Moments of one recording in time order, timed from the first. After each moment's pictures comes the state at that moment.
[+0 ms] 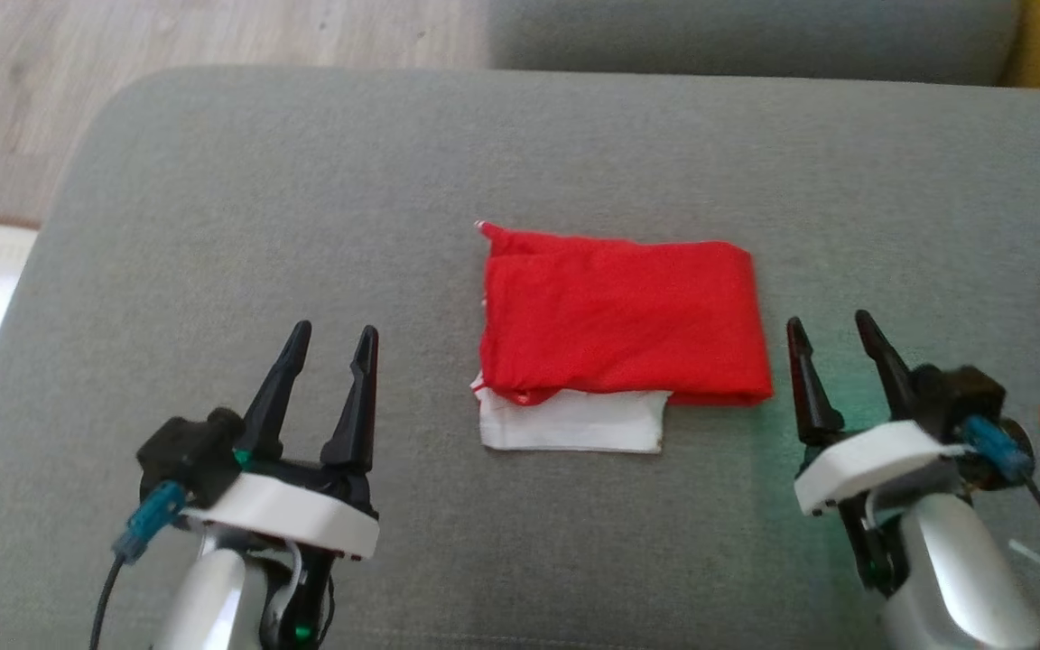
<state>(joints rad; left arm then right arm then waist) -0.10 0.05 -0.22 0.17 -0.30 -0.12 -0.26 -0.23 -0.06 0.06 0.47 0.12 0.13 -0.17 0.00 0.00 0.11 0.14</state>
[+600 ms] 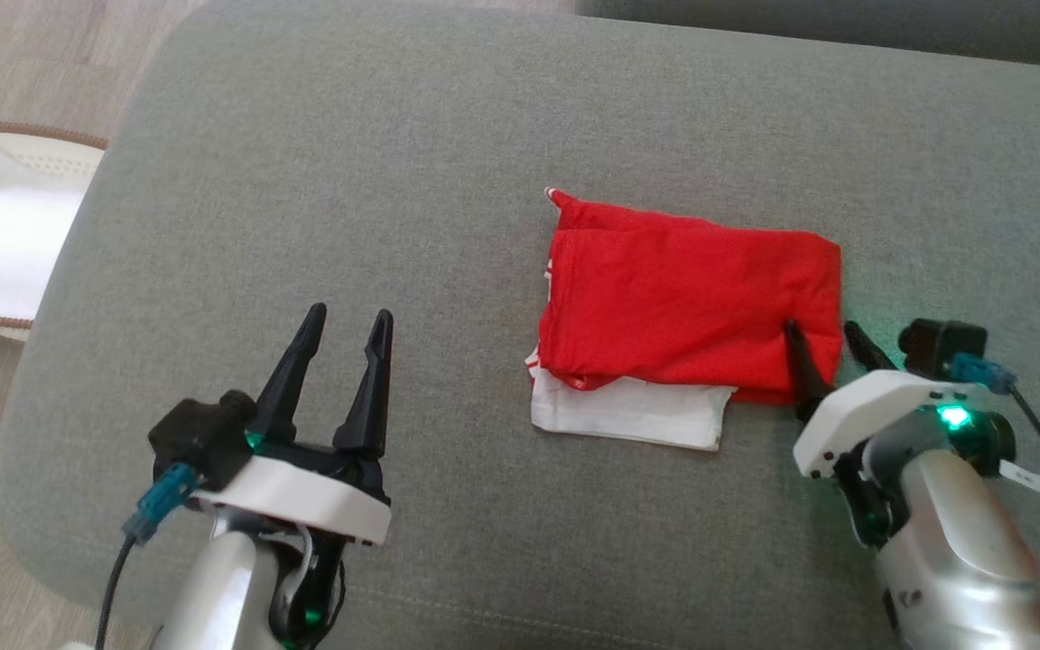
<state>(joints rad) -0.13 0.05 -0.25 0.18 -0.32 -0.12 -0.26 -0.40 -0.06 0.02 0.74 0.22 0.13 0.01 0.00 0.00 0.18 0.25</state>
